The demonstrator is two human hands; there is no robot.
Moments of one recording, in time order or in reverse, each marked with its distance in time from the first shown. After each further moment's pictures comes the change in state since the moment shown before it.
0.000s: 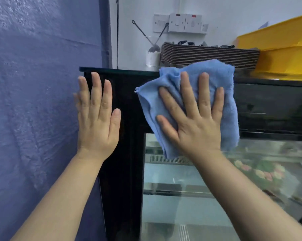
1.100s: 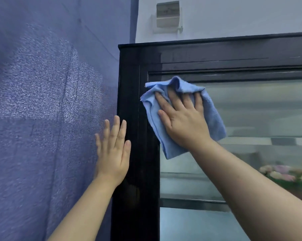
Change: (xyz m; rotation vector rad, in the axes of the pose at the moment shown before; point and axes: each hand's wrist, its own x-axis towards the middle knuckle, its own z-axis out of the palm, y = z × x) left_hand -0.190 -0.026 0.050 0.072 0.078 -0.043; right_hand -0.102 -0.066 0.037 0.004 0.131 0.005
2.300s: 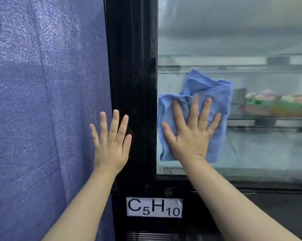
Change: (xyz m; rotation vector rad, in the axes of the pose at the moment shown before) left_hand -0.189 -0.013 0.019 0.192 -0.176 0.072; right_hand -0.237 -0.063 -0.003 -0.088 -0.115 0.331
